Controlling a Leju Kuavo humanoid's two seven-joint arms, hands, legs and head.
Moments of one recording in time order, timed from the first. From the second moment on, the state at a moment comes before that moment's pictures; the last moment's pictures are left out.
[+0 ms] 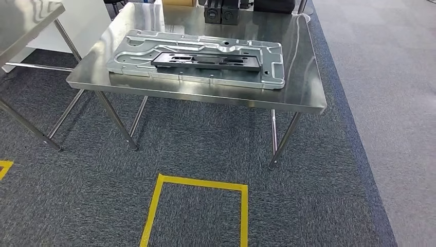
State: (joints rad) left arm -0.08 0.05 -1.20 -0.12 1.45 0.03 -0.47; right arm -0.05 0.09 -1.20 -0.22 1.46 -0.08 0.18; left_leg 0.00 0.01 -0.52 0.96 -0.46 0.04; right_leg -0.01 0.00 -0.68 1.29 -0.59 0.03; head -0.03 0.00
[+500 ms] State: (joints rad) left arm -0.08 0.05 -1.20 -0.12 1.45 0.03 -0.48; right arm -0.06 0.08 -1.22 -0.22 1.45 -0.08 0.16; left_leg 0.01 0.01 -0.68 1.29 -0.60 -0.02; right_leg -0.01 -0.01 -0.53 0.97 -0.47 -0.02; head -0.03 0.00
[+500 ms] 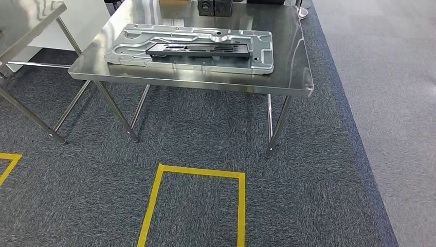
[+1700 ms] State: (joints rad) left arm -0.09 0.06 -1.22 -0.12 1.46 0.09 -0.41; right arm -0.07 0.08 -1.27 -0.22 1.38 -0.10 0.17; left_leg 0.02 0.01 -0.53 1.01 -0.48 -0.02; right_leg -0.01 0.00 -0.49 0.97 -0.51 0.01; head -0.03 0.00
